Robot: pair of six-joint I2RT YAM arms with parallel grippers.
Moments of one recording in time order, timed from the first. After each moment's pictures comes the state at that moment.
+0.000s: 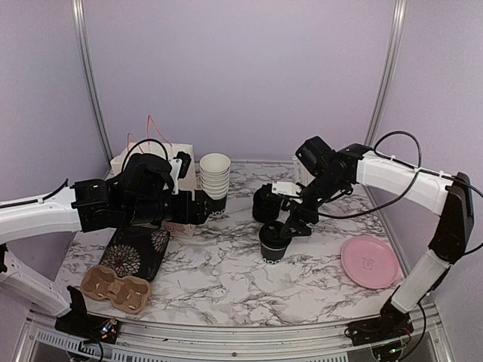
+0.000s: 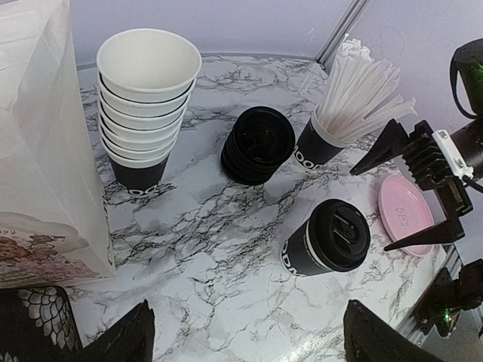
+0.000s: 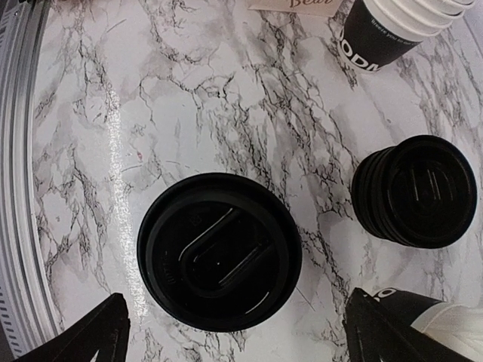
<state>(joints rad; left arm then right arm) -1.01 1.29 1.08 -0.37 -0.25 -0.58 0.64 1.60 1.39 -0.92 -0.37 -0.71</state>
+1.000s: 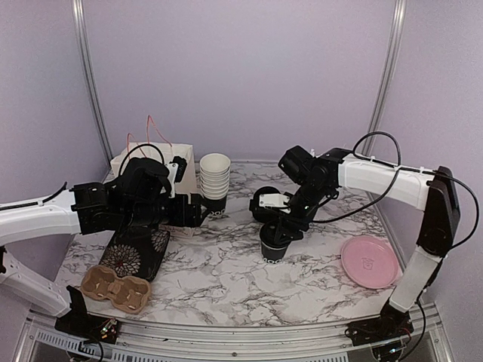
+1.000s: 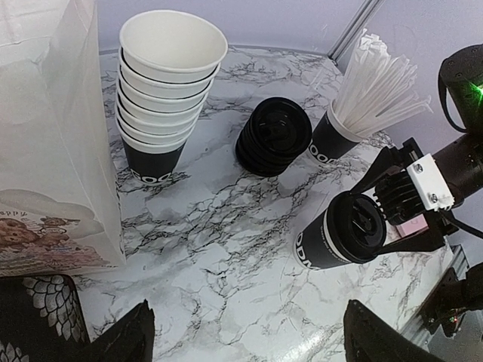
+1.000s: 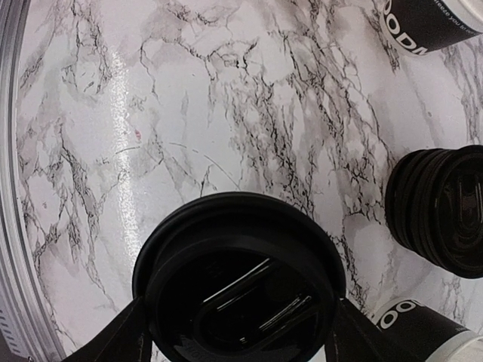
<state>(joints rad) -0.99 1.27 1.03 -0.37 -0.24 -0.60 0.71 1.73 1.45 -0.97 -0.28 -0.71</state>
